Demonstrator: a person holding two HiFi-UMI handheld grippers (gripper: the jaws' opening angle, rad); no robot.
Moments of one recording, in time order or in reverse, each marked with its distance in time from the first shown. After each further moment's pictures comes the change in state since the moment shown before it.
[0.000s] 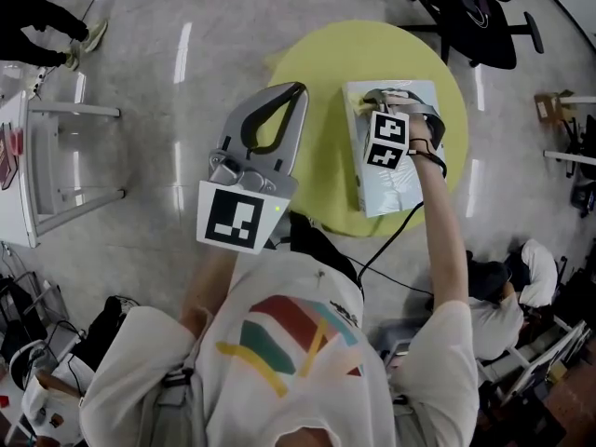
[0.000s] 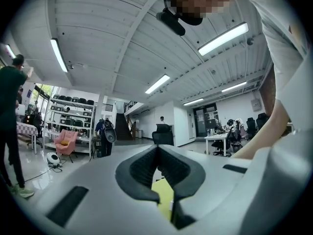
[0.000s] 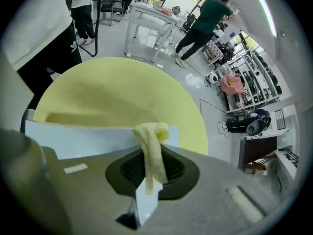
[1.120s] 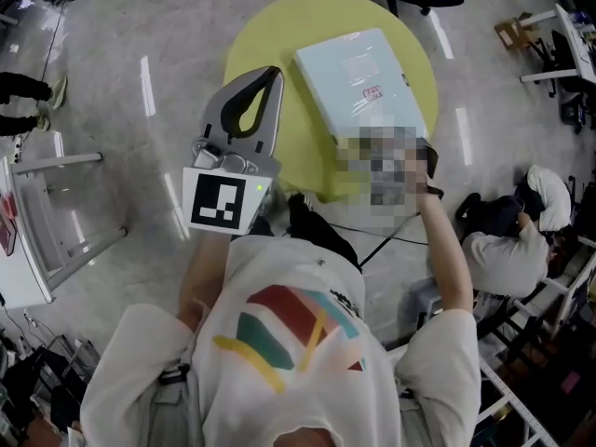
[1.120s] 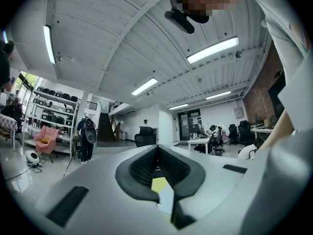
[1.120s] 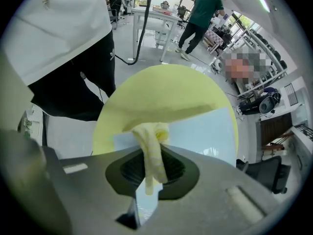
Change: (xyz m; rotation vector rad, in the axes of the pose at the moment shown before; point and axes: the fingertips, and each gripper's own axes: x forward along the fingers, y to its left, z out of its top) left arm -0.007 -0.052 0.005 -0.011 -0.052 -0.187; right arm -0.070 0.187 -0.011 0.141 0.019 0.164
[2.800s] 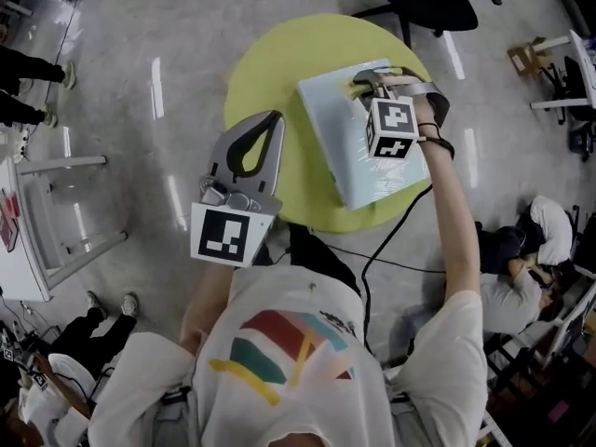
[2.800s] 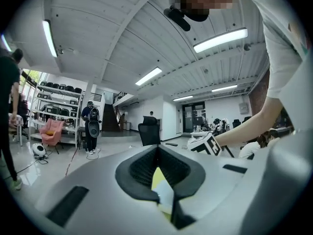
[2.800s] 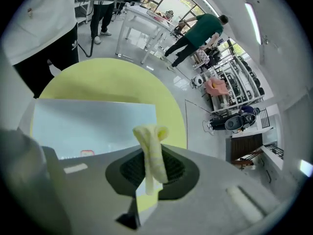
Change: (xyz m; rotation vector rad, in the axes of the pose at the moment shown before) left arm 0.027 -0.008 -0.035 -0.030 0.087 0.039; right arm -0.021 -0.213 -0.026 -0.094 -0.056 -0.321
